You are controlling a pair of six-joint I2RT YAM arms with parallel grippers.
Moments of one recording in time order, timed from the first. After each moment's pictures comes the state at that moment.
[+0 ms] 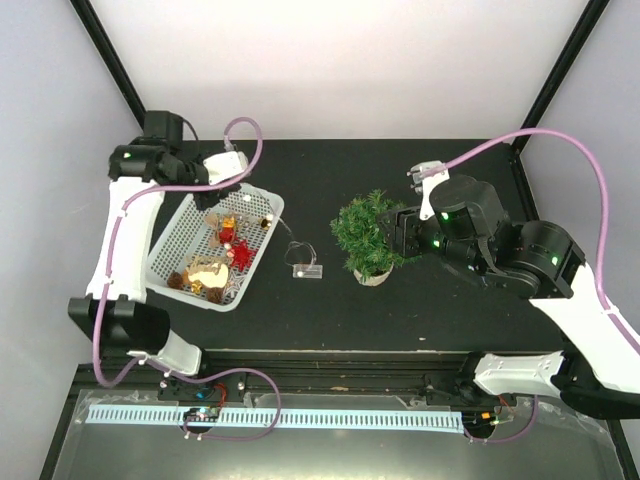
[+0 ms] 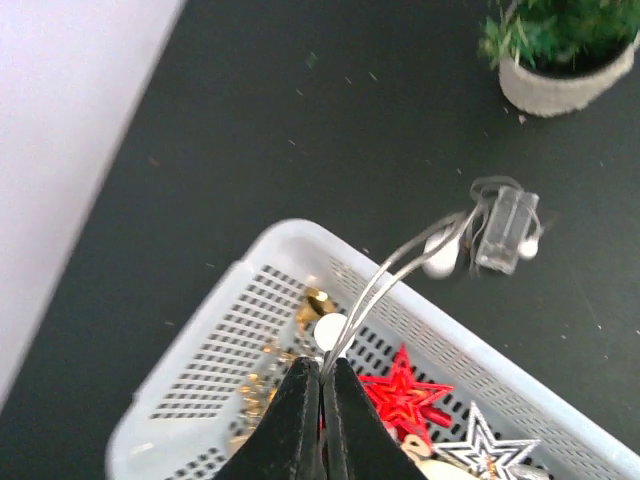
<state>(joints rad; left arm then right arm) -0.03 1.55 1.75 -1.26 0.54 1.11 0.97 1.17 1.77 -1.20 0.29 0.56</state>
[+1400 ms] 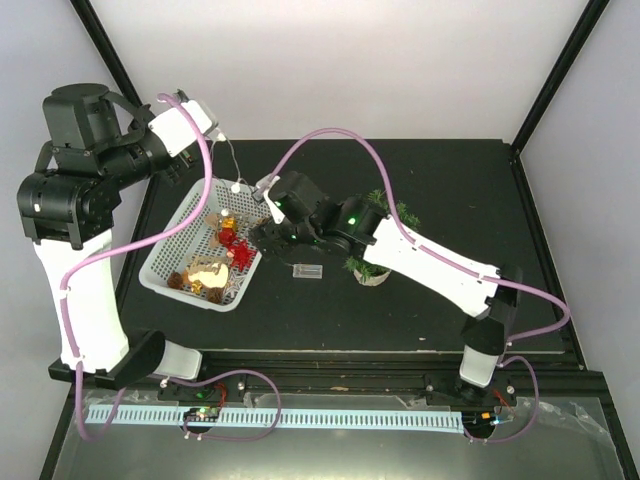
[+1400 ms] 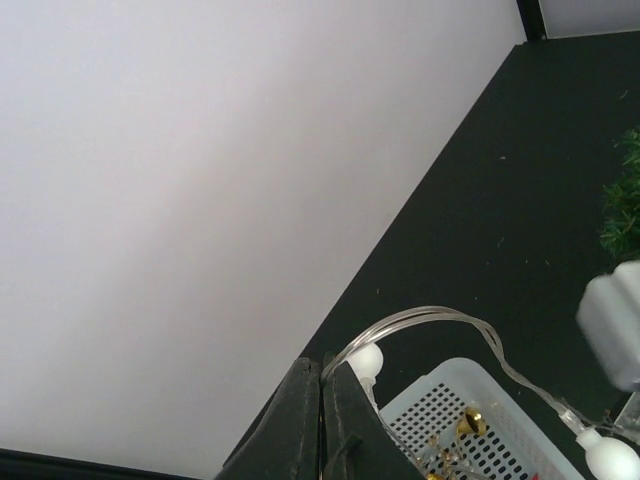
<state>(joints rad) -0.13 1.43 2.38 -1.31 0.37 0.77 1.09 1.76 1.89 -0.81 0.09 0.25</state>
